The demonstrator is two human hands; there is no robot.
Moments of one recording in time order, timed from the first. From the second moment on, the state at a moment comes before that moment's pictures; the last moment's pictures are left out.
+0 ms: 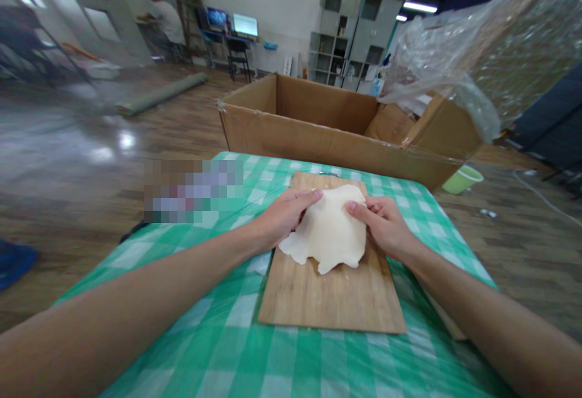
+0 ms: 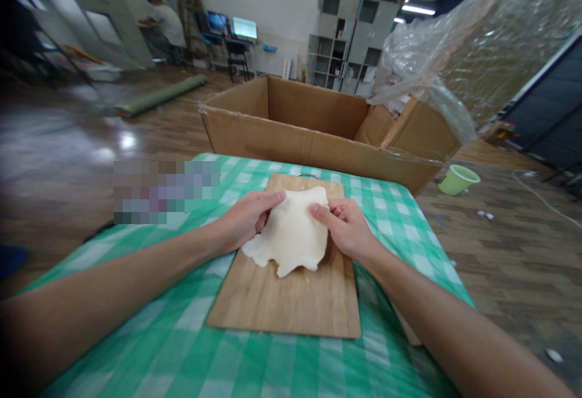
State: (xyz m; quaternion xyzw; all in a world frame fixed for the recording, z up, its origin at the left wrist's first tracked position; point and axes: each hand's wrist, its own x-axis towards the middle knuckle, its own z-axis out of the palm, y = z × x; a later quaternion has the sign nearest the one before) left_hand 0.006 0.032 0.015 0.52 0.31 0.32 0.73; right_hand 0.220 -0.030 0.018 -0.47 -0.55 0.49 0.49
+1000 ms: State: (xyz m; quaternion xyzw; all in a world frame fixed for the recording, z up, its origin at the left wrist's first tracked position) left_hand 0.008 0.021 0.022 0.53 0.31 0.34 0.71; right_hand 0.218 -0.024 0.018 -0.46 -0.51 0.51 0.52
